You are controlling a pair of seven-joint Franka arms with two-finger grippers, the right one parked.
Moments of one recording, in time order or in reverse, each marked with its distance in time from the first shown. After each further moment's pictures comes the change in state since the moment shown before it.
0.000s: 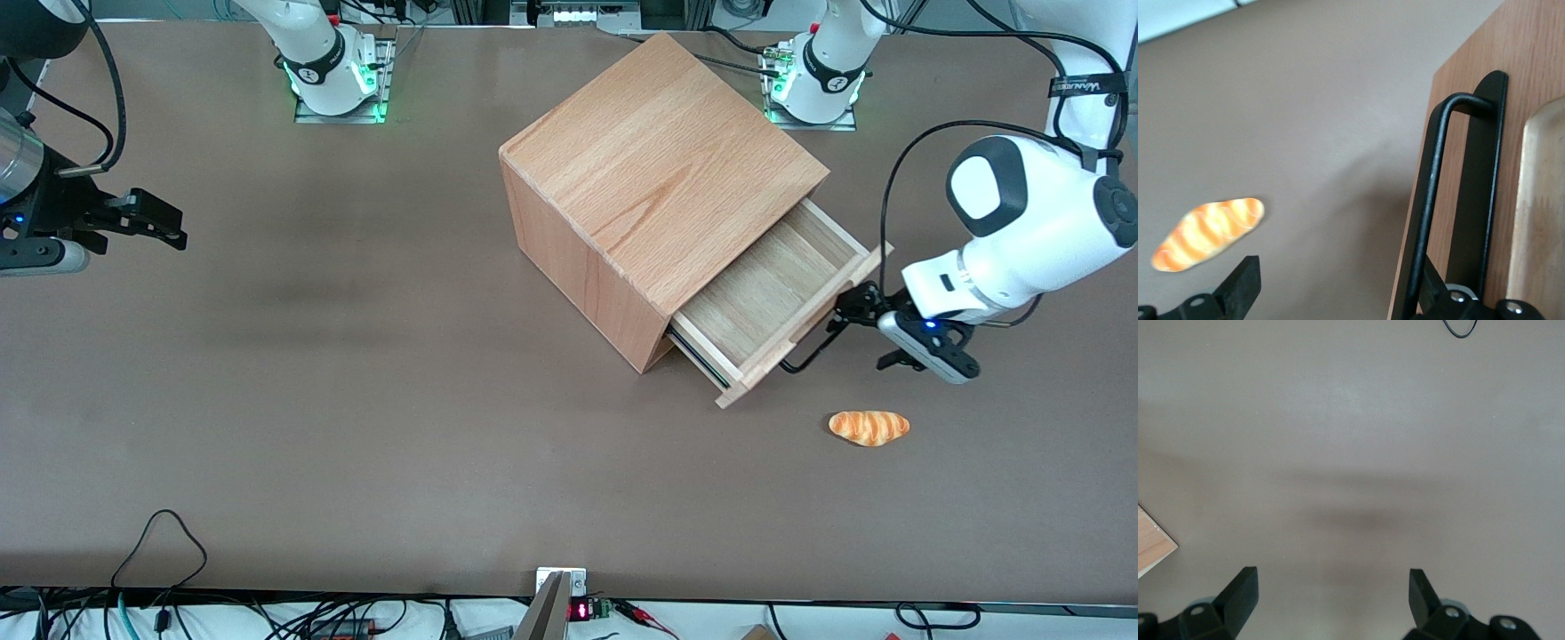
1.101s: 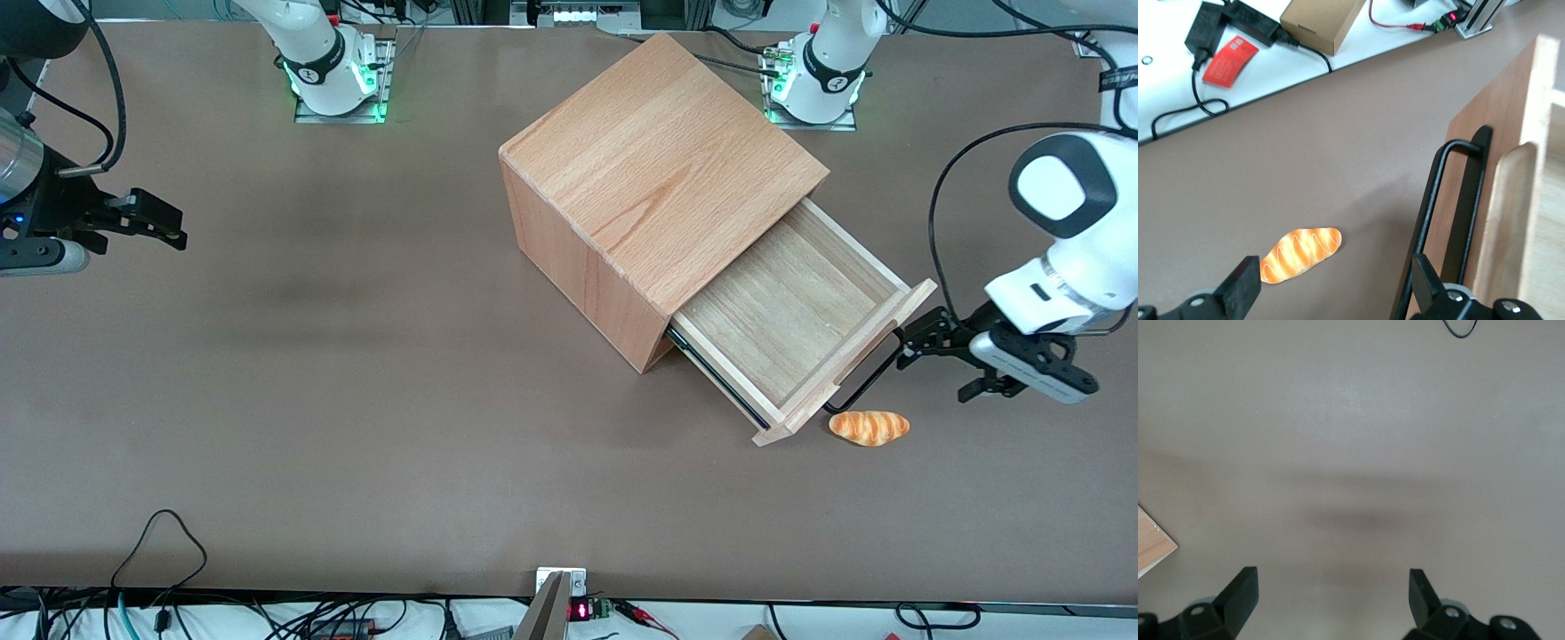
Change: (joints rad) arm 0.010 -0.001 0.070 0.115 0.000 0.028 -0.015
